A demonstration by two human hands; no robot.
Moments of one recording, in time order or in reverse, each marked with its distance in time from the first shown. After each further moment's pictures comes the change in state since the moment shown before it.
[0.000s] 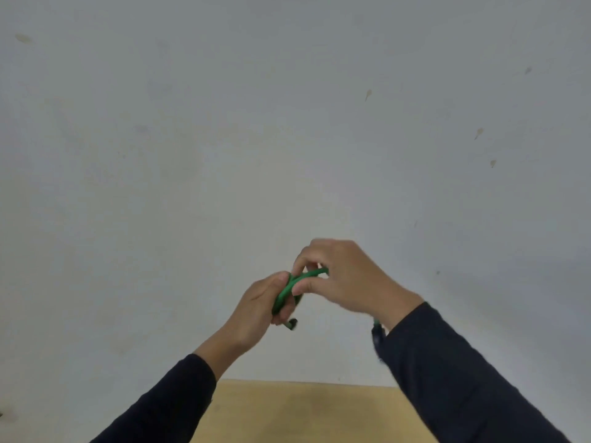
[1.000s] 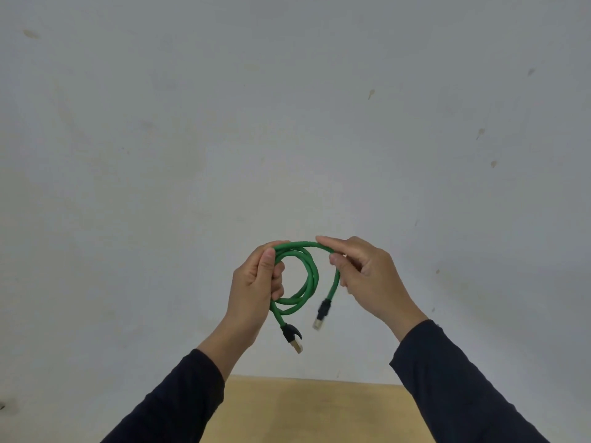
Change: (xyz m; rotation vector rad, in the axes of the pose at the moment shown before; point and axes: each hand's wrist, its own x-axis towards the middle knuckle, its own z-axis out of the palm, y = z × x) left_hand 0.001 0.022 0.009 -0.272 0.381 0.046; right_hand -0.023 0.031 0.012 0.387 0.365 0.140
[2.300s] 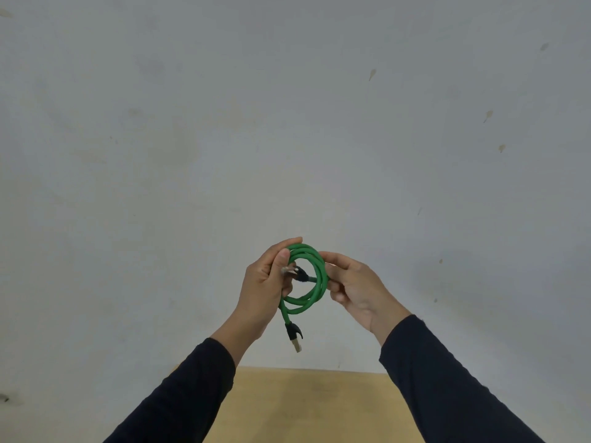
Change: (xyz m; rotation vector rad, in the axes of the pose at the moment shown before) left_hand 0.010 -0.026 0.006 0.106 -0.065 -0.022; right_hand 0.003 0.034 0.027 0.652 -0.064 0.627
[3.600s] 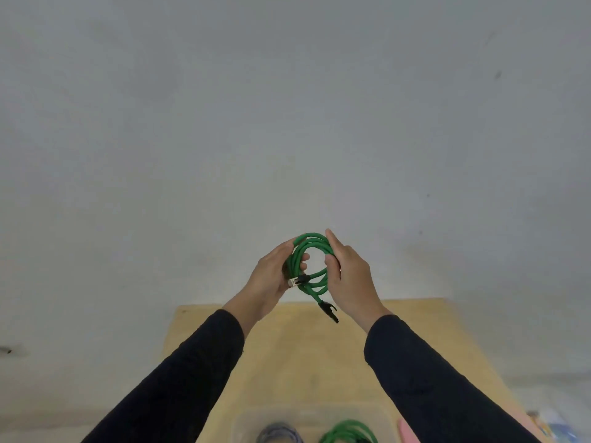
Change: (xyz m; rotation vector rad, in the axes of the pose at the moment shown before) left_hand -0.049 -0.060 -0.011 -0.288 -0.197 -0.585; right_hand -0.051 0.097 0.005 -0.908 0.289 -0.356
